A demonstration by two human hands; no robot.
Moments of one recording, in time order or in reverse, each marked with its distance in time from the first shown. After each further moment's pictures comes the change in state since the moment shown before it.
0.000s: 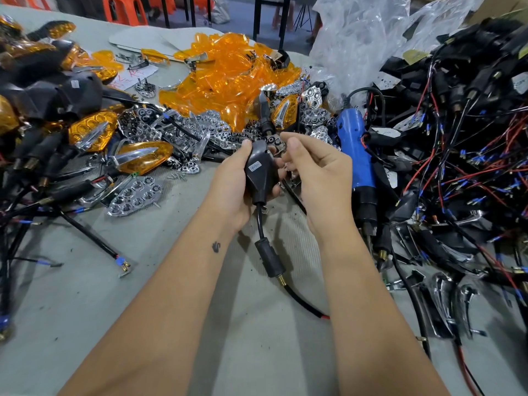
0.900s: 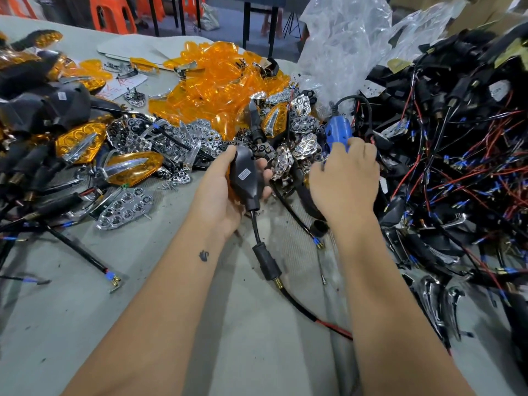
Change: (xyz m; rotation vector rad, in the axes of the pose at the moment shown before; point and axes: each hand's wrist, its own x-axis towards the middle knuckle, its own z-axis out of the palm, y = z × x) left_hand 0.003 0.005 -0.005 -0.134 -0.032 0.015; right_hand 0.031 -0.009 -0.039 -1.540 0.216 -0.067
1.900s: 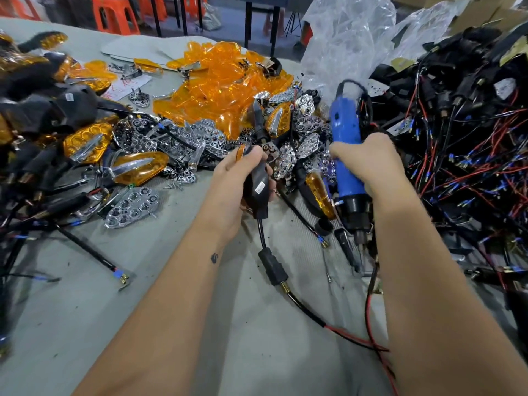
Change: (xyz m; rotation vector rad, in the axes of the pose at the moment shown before) left_hand -0.001 -0.001 -0.006 0.290 -0.079 0.179; right_hand 0.041 0.020 -0.021 0.569 -0.250 0.334
